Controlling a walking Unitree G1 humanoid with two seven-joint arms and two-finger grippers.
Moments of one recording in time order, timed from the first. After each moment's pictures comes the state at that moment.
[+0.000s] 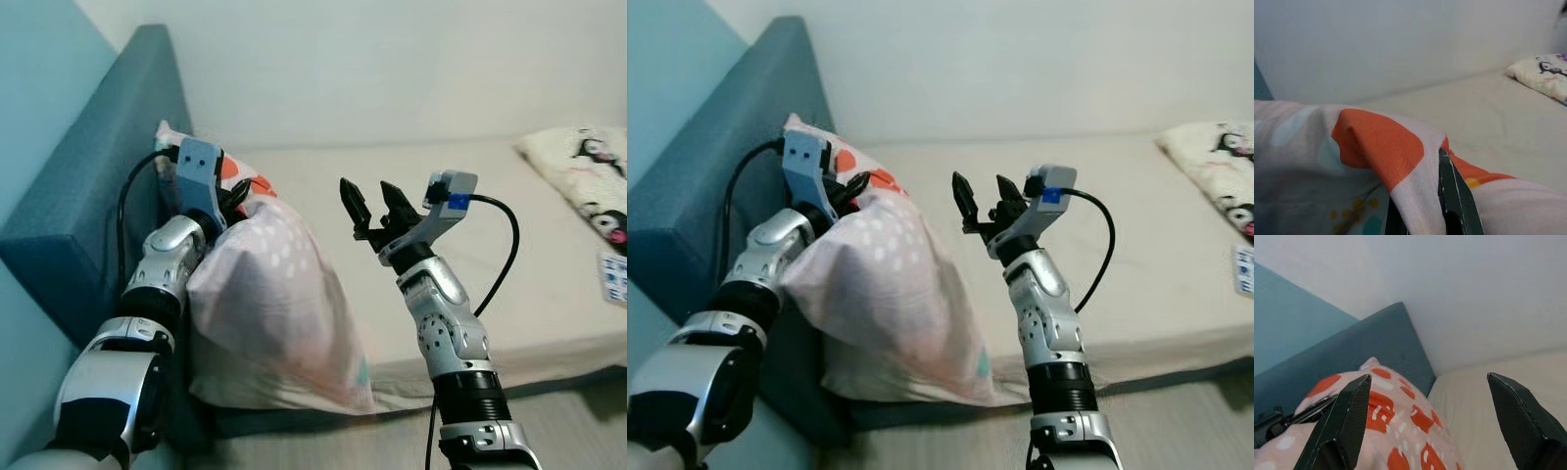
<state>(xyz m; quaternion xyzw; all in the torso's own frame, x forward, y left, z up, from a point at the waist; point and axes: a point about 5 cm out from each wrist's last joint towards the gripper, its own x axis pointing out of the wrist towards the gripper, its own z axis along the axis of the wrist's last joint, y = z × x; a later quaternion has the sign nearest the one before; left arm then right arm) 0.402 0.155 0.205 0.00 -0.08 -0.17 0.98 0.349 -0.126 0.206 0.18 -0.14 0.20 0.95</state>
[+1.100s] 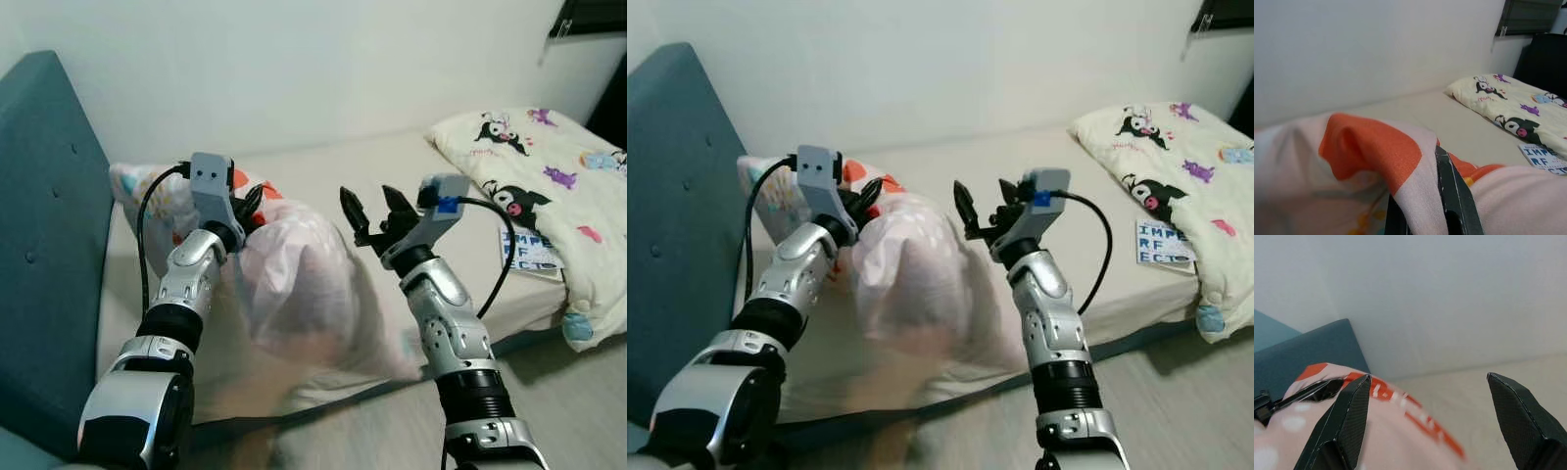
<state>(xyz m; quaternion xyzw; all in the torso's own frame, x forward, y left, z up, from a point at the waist) 0.397 0.138 0.199 -0.05 -0.10 -0.15 0.98 0.350 -0.121 0.200 0.11 -0.13 0.21 0.96</state>
